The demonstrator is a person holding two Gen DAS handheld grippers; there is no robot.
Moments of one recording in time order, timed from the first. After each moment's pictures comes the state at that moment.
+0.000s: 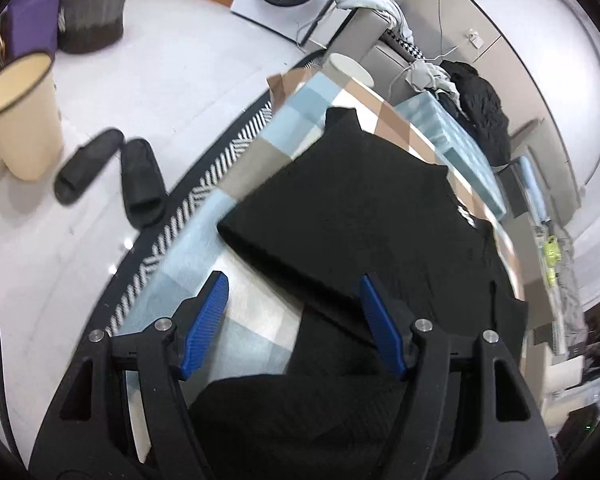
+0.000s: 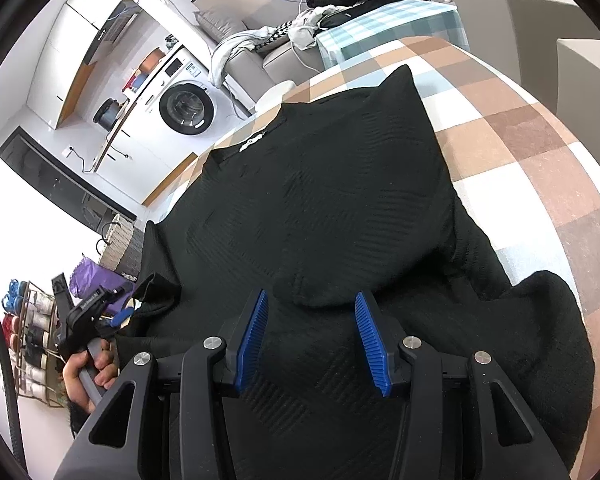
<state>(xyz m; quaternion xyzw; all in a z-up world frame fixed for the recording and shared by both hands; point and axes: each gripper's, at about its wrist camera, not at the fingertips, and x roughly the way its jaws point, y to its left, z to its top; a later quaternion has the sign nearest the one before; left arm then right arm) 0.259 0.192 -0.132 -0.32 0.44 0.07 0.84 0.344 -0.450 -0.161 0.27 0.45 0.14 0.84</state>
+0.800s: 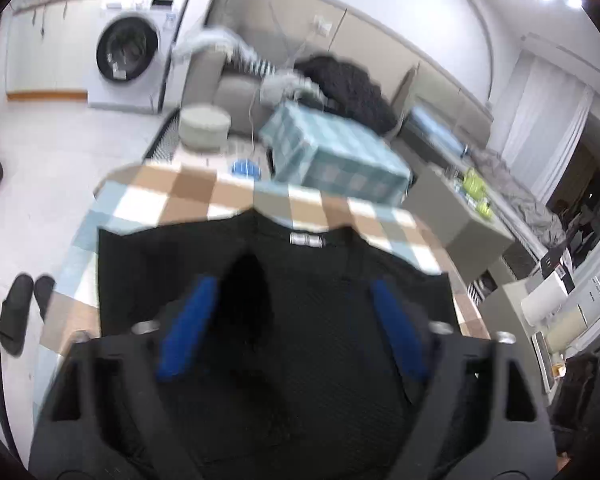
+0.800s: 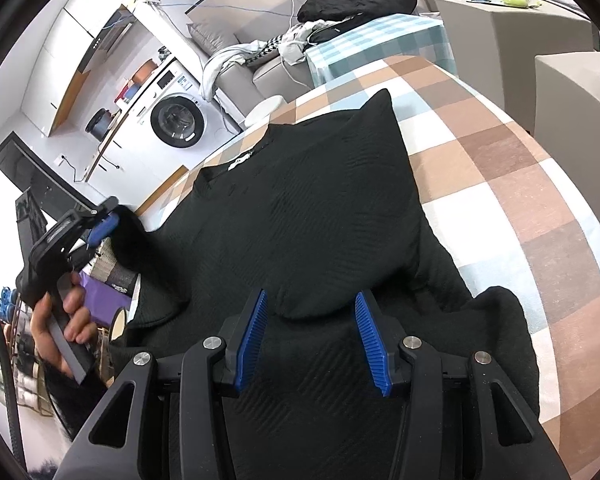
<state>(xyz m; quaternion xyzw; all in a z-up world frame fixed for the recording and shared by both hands) 0.333 0.040 -0.022 -0.16 0.33 -0.11 0.93 0.336 -0.466 -0.148 0.27 0.43 0.11 0.85</state>
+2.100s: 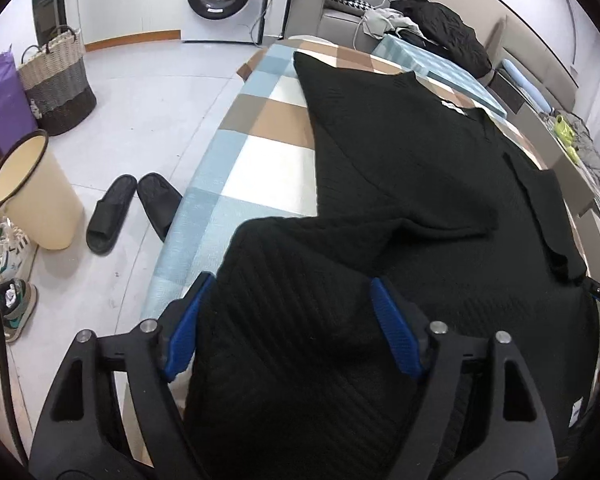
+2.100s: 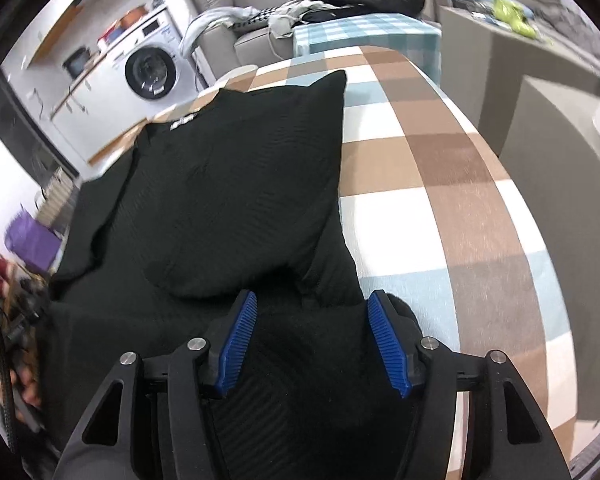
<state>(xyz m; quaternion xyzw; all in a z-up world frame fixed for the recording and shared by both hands) 0.182 0.133 -0.148 -0.11 0.46 0.04 0.88 0.349 -0.492 -0.181 0.12 0.48 0.07 0.86</state>
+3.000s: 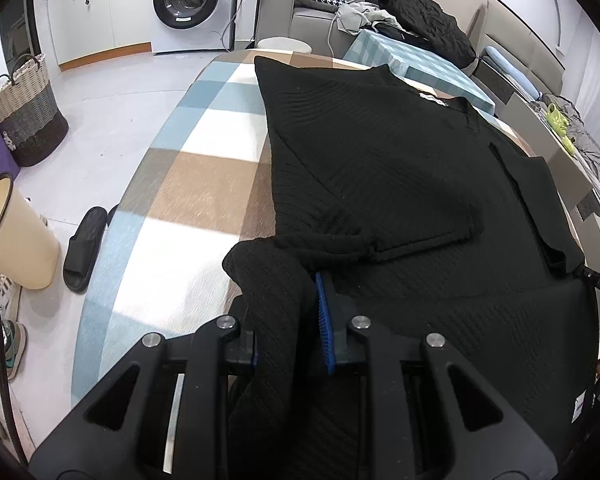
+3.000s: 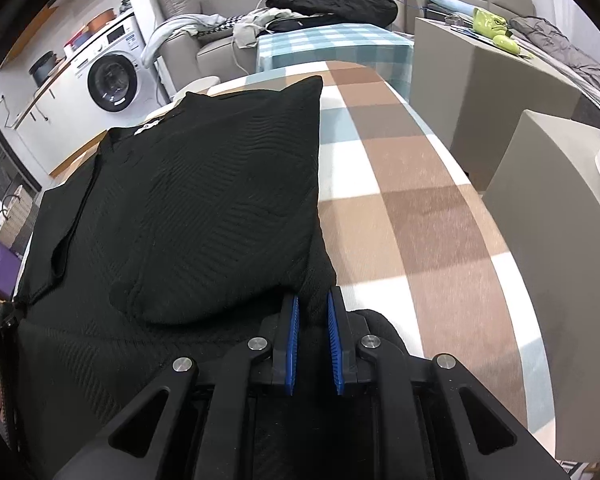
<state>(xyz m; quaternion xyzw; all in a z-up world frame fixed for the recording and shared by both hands) 0.282 0.088 -0.148 -0.09 0.46 0.01 0.88 0.405 -0.494 -0.188 0.11 0.48 0.00 0.87</state>
